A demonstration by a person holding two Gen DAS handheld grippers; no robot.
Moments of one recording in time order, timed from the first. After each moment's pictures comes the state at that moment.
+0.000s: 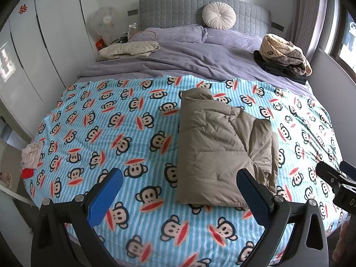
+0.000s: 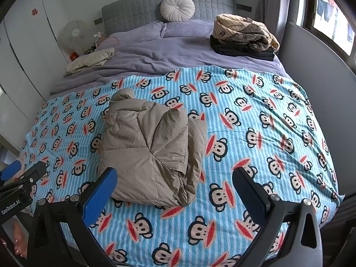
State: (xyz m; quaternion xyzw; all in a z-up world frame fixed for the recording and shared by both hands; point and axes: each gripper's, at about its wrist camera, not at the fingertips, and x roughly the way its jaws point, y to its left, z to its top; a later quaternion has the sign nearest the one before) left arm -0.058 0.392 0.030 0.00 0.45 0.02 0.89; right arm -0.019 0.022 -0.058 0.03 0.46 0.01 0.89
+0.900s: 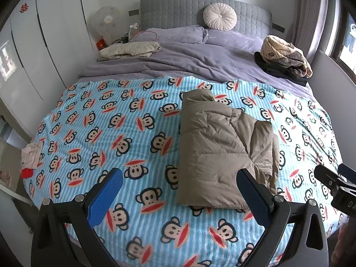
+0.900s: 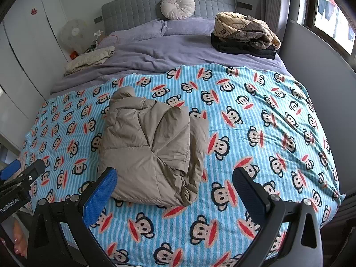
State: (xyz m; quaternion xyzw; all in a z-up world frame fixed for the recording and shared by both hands) left arm -0.055 0.398 0.029 0.00 0.45 0.02 0.89; right arm -0.020 0.022 -0.057 0.03 0.46 0.01 0.89
